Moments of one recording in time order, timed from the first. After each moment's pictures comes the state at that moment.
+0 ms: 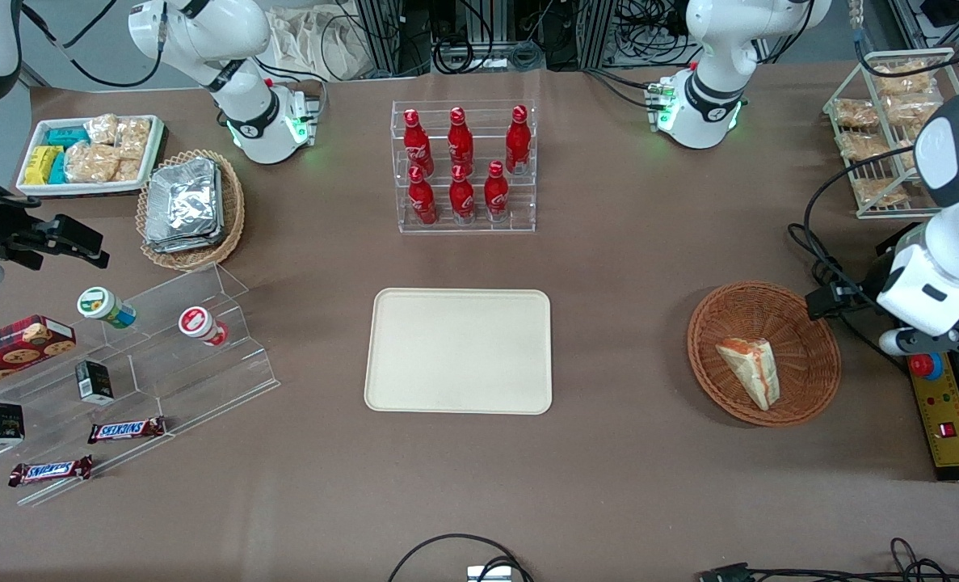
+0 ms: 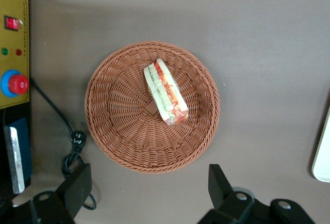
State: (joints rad) arm 0.10 0.19 -0.13 -1.64 0.05 1.78 -0.15
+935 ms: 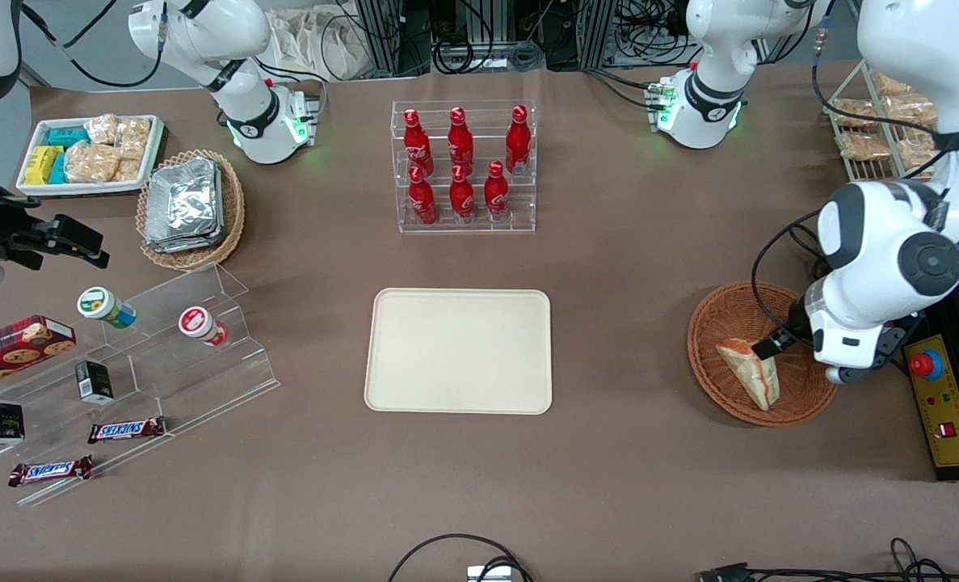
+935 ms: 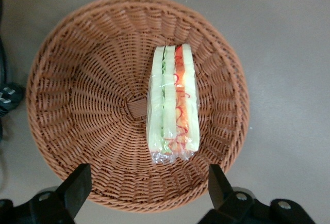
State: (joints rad) arm 0.10 0.29 -0.13 -1.96 0.05 2.18 -0.65
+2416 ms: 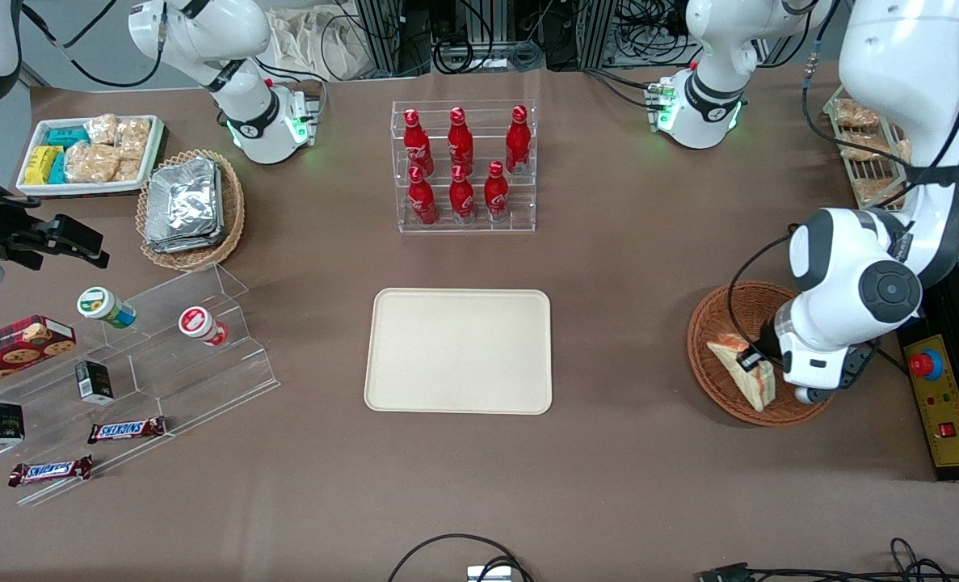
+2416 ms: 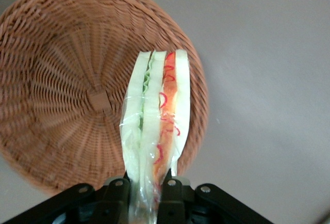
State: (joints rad) arm 0.02 0.36 -0.17 -1.80 0.05 2.06 -0.72
